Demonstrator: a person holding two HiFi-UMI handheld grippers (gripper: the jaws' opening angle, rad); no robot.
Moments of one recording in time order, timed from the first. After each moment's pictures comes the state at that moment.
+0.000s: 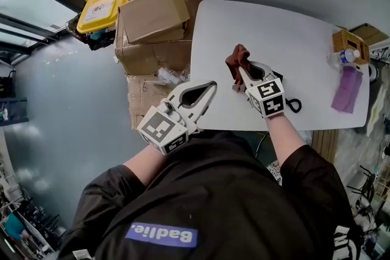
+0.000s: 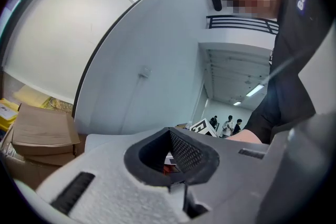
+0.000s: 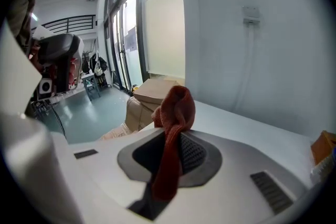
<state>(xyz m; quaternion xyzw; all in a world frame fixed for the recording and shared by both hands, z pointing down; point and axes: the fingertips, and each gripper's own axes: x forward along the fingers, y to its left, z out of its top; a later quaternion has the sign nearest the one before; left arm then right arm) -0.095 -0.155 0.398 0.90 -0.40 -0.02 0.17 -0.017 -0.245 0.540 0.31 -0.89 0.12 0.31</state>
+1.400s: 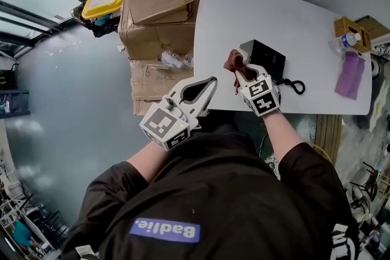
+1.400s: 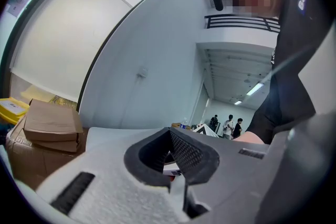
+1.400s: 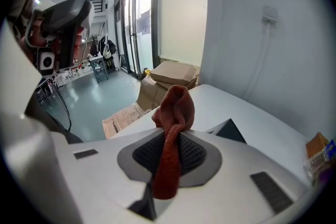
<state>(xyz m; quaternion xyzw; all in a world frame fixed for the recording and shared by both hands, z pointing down) -0.088 -0.081 0.410 0.90 -0.41 -0.02 0.17 -0.021 -0.146 0.578 0.26 -0.88 0.10 0.38</state>
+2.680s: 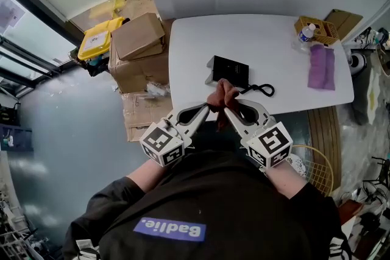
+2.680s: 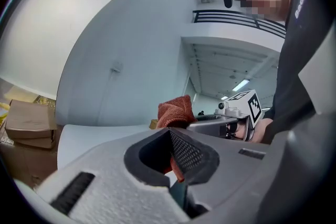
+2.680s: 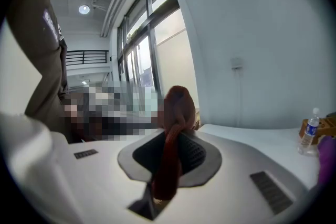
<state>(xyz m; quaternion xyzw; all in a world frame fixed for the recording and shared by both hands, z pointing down) 0.024 -0.023 0.380 0.92 -0.34 0.00 0.17 0.072 -0.026 0.373 0.29 -0.94 0.11 0.13</state>
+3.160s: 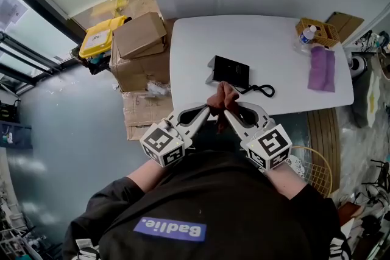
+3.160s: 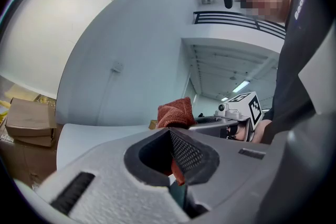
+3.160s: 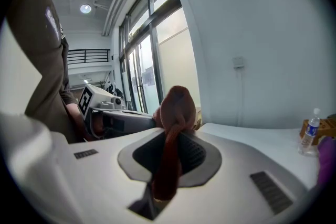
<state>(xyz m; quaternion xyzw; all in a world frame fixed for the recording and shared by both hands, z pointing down) 0.027 -0.016 0.379 0.92 -0.35 0.00 0.17 0.072 -0.017 0.376 0.28 -0.94 0.11 0.13</state>
